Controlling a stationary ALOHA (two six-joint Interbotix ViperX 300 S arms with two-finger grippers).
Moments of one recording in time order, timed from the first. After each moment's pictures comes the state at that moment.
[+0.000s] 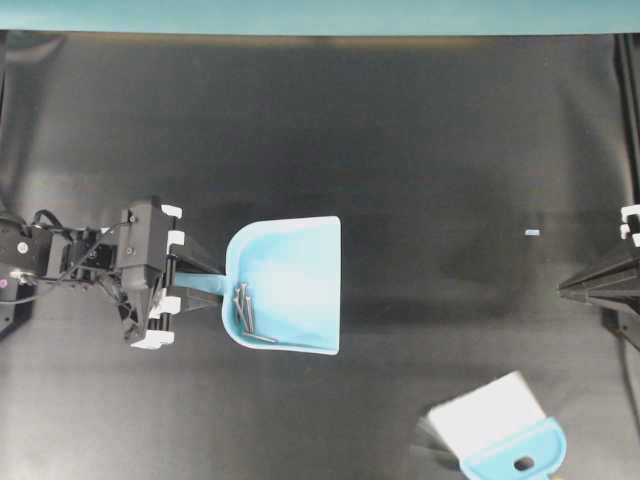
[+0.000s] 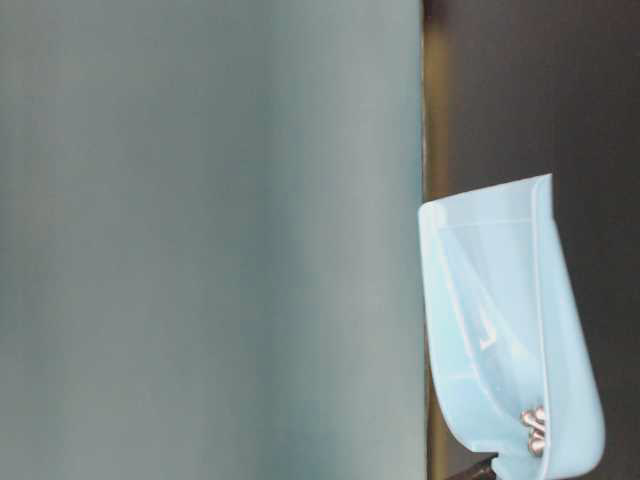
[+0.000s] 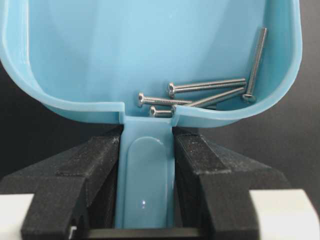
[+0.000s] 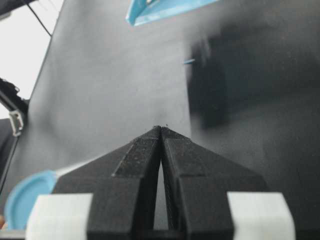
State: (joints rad) left arm -0.01 -0.14 1.09 0.04 -0.41 -0.09; right arm 0.18 -1.42 1.47 0.02 0.18 0.40
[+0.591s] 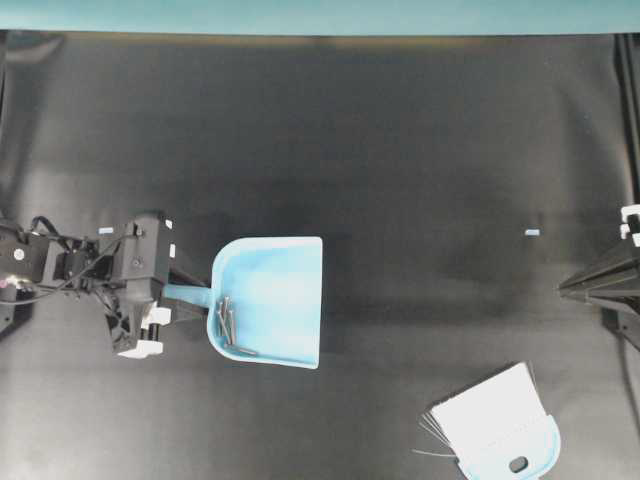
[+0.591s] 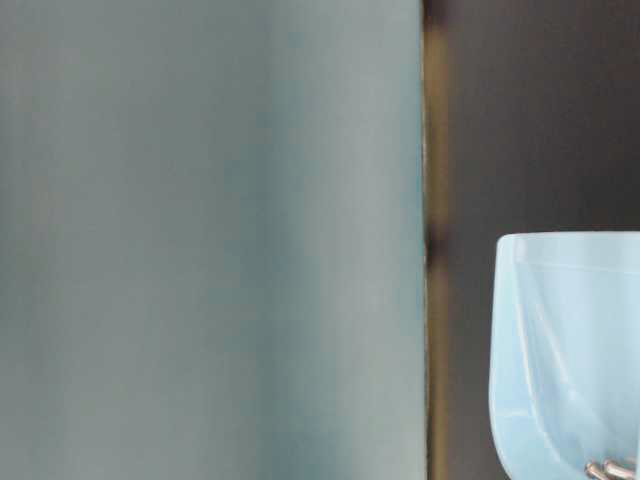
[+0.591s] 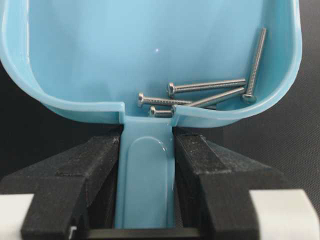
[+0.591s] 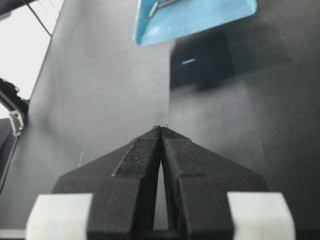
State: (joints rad) left arm -0.04 -0.14 1.10 0.04 -0.29 -0.11; right arm 0.18 -1.42 1.47 0.02 0.18 0.40
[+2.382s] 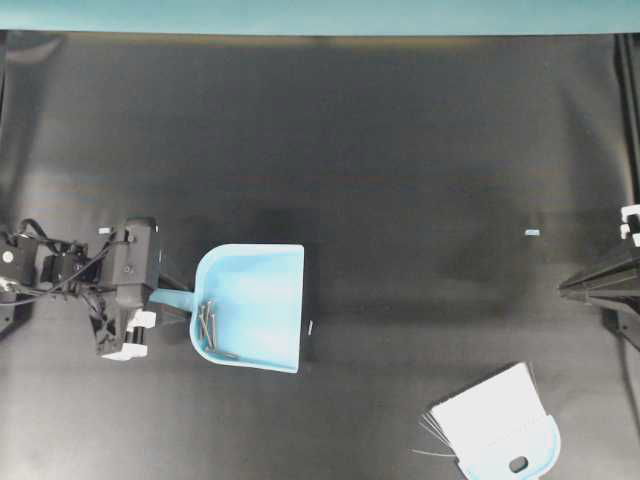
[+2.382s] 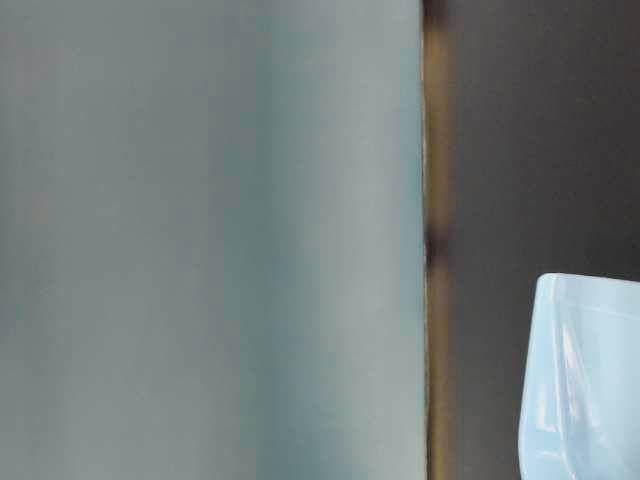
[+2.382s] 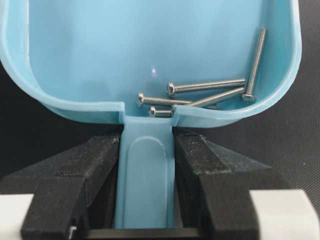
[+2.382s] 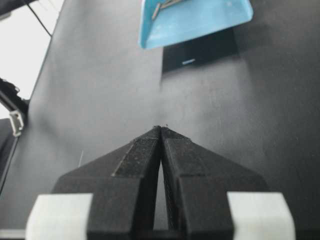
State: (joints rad) left arm -0.05 -0.16 1.15 0.04 -0.25 -0.11; right arm 0.18 -1.42 1.47 0.02 0.18 0.40
